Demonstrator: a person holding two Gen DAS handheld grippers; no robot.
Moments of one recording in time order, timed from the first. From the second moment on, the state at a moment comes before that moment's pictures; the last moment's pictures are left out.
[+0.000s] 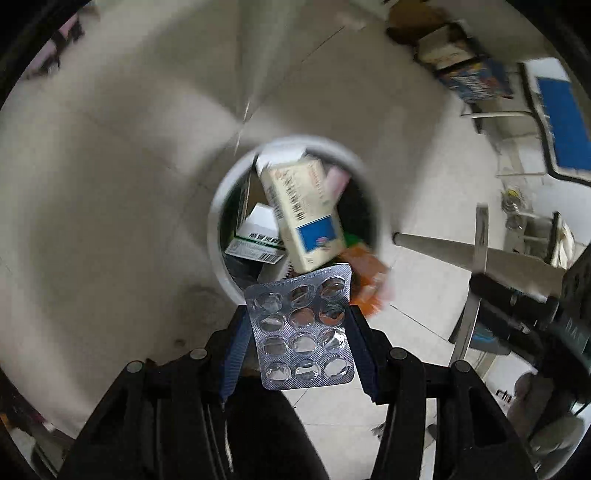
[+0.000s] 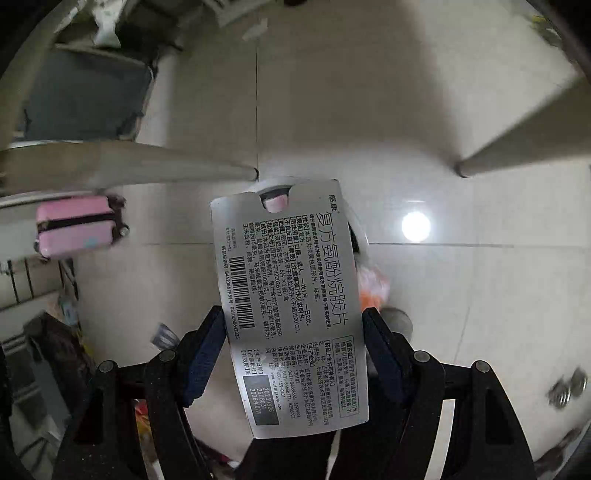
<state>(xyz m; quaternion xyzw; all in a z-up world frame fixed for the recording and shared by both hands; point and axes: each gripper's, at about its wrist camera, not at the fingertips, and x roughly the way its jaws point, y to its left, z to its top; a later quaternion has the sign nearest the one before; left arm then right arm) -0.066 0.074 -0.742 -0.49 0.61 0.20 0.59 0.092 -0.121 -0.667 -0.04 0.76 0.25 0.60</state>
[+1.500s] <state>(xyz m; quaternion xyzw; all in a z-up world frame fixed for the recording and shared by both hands) -0.092 0.017 -0.212 -0.20 0.59 0.12 0.77 -0.065 -0.220 -0.168 -0.05 0.64 0.24 0.73</state>
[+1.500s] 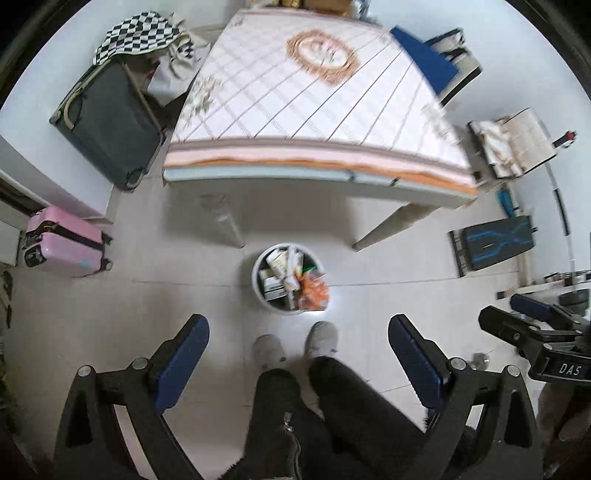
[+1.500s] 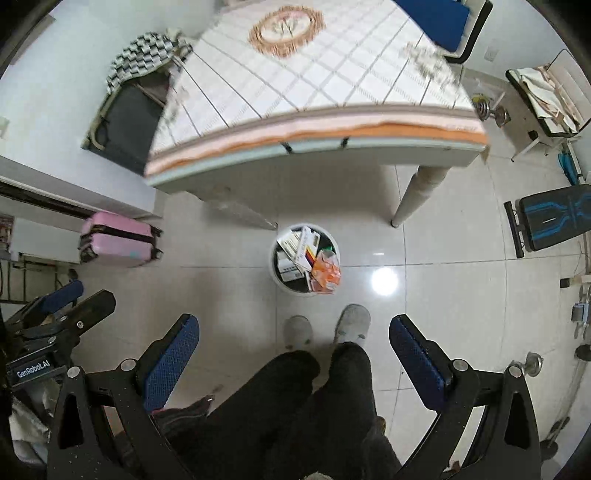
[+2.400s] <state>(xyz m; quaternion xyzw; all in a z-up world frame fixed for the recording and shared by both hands) -0.131 0.016 -0.102 -0.26 0.52 0.06 0.81 -0.118 -0.227 -0.024 -0.01 0.61 0.33 0.72</state>
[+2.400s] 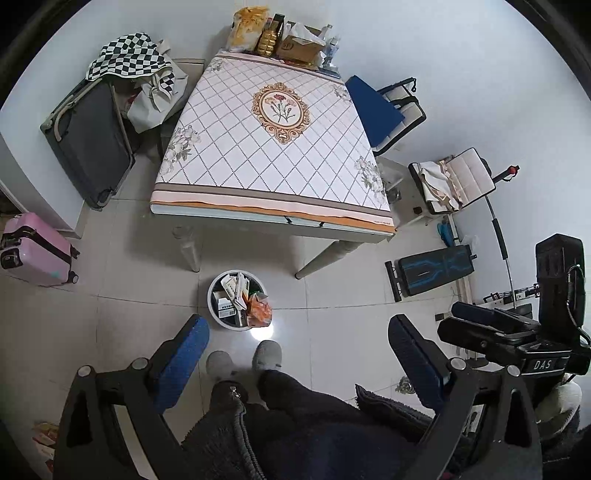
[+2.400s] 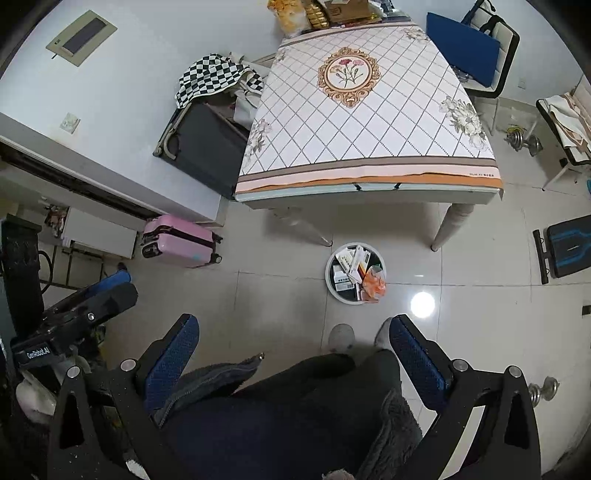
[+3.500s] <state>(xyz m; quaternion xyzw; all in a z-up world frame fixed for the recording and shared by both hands) -0.118 0.002 -0.104 -0.25 0.53 0.05 0.81 -0.115 -0.238 -0.032 0.00 0.63 0.32 0.71</state>
